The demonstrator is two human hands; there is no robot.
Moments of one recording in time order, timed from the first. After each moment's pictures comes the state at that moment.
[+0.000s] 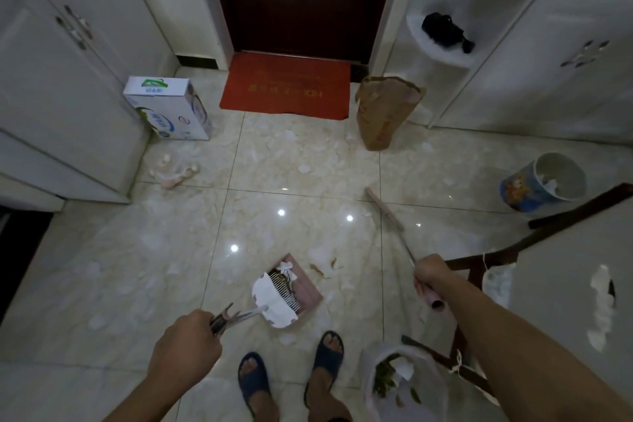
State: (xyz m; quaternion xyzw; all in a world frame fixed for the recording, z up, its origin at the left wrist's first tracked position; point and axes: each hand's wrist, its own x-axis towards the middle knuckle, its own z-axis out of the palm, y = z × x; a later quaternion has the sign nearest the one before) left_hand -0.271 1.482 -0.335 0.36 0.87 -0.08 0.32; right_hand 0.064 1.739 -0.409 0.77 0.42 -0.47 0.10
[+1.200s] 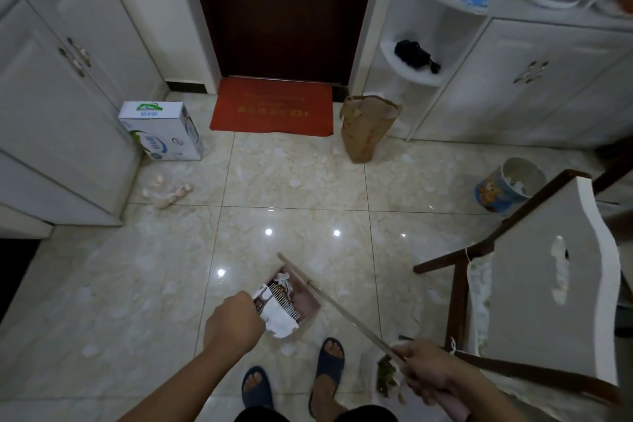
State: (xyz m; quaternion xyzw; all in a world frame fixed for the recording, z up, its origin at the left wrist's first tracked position) left_hand -0.251 1.489 -0.323 0.40 0.85 -0.03 0.34; right_hand 0.060 1.556 -0.300 0.62 0.46 -0.59 0.25
